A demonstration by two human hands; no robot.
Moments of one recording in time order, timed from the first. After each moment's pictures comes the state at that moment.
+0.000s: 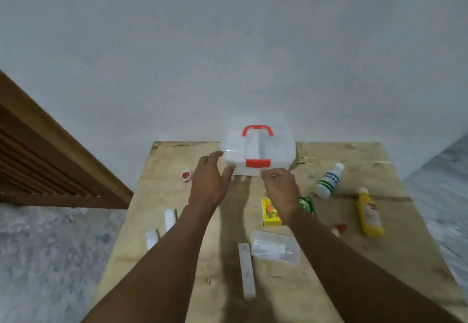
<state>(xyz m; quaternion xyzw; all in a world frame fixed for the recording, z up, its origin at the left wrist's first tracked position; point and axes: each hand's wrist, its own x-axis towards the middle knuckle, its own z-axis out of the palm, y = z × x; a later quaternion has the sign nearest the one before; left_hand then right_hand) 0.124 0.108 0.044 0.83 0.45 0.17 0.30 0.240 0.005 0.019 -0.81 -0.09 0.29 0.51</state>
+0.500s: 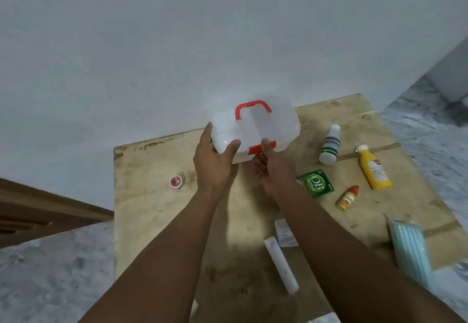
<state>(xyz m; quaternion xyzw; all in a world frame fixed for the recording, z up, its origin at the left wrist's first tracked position) 0.160 0.179 0.001 0.71 0.39 0.20 0.56 0.228 0.077 -0.007 -0.57 0.24 0.29 0.73</state>
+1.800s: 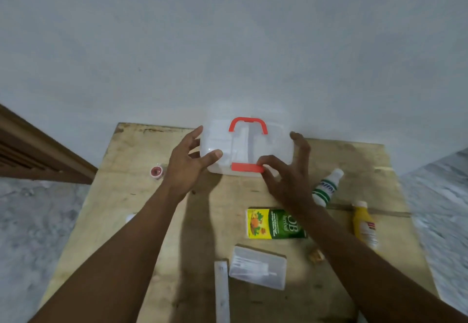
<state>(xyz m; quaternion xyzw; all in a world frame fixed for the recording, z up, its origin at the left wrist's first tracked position) 0.165 0.172 0.005 0.61 0.41 0.22 0.64 0.331 0.012 -0.028 -0.79 -0.50 -0.09 0.34</state>
